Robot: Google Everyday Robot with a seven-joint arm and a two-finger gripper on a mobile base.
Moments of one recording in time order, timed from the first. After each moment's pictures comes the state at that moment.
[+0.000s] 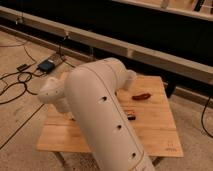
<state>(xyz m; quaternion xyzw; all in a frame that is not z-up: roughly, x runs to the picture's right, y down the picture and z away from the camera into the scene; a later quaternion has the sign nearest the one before) -0.185 0.164 0.870 -0.20 0.27 0.50 0.80</state>
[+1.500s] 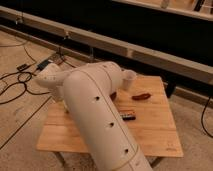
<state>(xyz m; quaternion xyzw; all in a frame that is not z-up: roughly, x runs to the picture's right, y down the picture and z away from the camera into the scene) -0.254 0.119 0.880 -0.28 0.22 0.48 0.81</state>
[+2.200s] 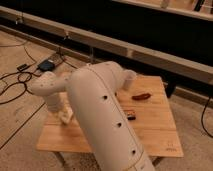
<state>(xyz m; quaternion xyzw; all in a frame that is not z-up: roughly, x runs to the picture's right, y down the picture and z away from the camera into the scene) -0.236 0.175 0.843 -0.32 0.25 0.44 0.80</state>
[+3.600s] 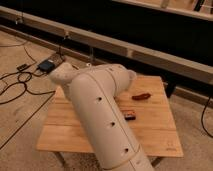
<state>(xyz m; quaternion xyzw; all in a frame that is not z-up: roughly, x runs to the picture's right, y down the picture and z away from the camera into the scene) -0.185 0.102 0.920 -0.26 0.28 0.49 0.78</state>
